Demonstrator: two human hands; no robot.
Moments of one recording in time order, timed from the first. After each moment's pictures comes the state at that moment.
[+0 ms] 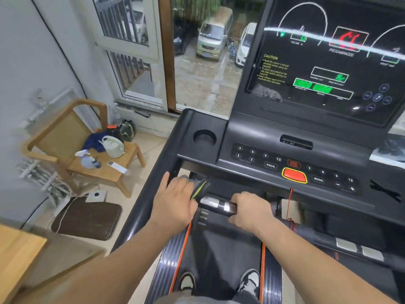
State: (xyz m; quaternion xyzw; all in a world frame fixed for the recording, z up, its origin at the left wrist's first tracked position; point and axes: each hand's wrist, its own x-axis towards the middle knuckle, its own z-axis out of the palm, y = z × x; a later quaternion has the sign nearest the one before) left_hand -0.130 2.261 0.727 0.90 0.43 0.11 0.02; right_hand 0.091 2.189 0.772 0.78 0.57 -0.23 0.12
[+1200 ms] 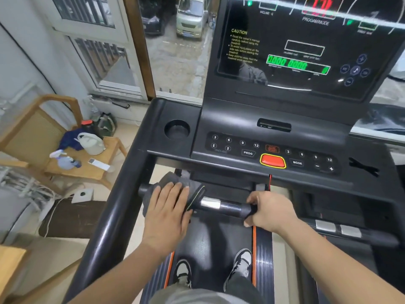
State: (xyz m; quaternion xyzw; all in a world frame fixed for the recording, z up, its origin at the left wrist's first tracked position) left_hand -0.099 2.217 0.700 0.90 0.42 0.07 0.07; right_hand 0.181 2.135 0.774 0.83 0.49 -0.24 0.13
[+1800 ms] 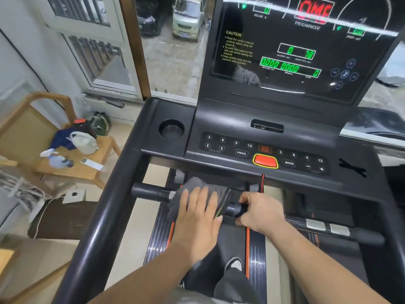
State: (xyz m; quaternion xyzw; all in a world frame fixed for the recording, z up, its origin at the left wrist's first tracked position) left_hand -0.027 2.173 0.714 0.92 0.38 0.01 0.12; right_hand 0.168 2.130 0.773 0.85 0.47 -0.22 0.09
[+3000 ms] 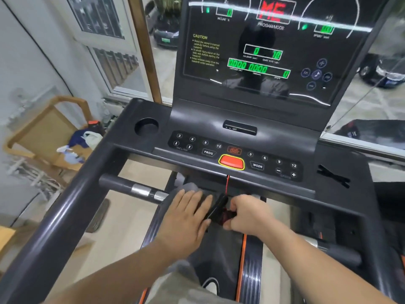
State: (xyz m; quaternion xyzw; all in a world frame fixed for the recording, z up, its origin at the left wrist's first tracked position) left_hand 0.055 2.129 0.717 0.93 0.36 0.00 0.06; right_hand 0.267 2.093 0.773 0.76 0.57 -0.29 0.07
